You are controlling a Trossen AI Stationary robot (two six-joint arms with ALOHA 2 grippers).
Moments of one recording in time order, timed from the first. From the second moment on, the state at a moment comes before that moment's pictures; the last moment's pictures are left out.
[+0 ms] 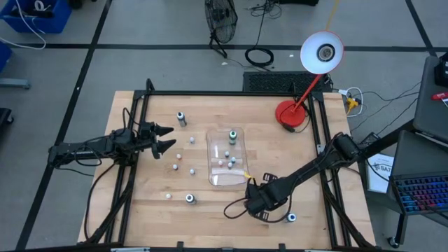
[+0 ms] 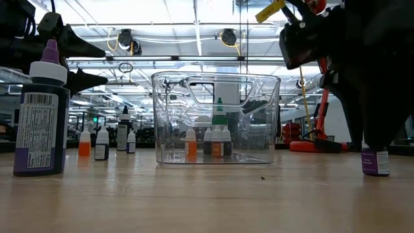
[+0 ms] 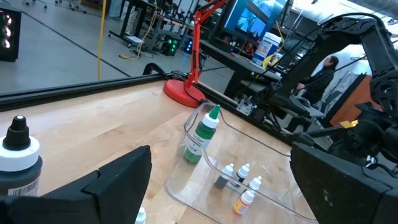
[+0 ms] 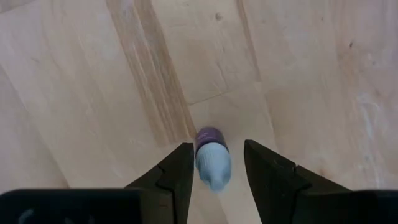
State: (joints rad) left arm 0.10 0.08 0.04 0.00 -0.18 -0.45; right arm 0.52 1.91 1.30 -0.91 0.07 0.83
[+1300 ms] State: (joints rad) left arm 0.10 0.08 0.04 0.00 -0.18 -0.45; right arm 0.46 1.75 1.34 -1.01 0.22 0.71
